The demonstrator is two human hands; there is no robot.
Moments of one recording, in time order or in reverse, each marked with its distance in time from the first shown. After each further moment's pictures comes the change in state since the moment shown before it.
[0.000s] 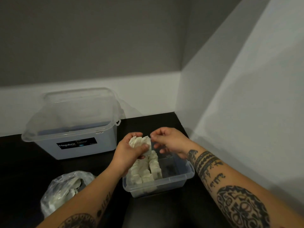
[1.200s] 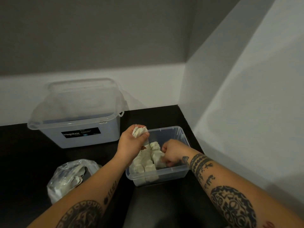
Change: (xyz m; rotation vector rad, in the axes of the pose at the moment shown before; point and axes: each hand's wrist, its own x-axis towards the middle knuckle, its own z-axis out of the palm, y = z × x) left_hand 0.005 -0.001 0.002 0.039 0.124 0.025; right_hand 0.016 0.041 0.021 -0.724 -0.138 0.289
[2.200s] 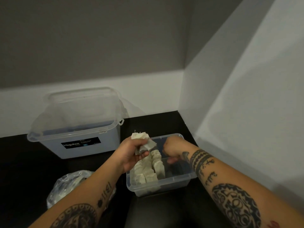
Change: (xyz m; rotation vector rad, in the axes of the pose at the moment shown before) left_hand 0.006 0.017 -0.009 -0.432 -0.219 -0.459; right_hand 0.007 -0.004 -0.028 0.230 0.103 0.014
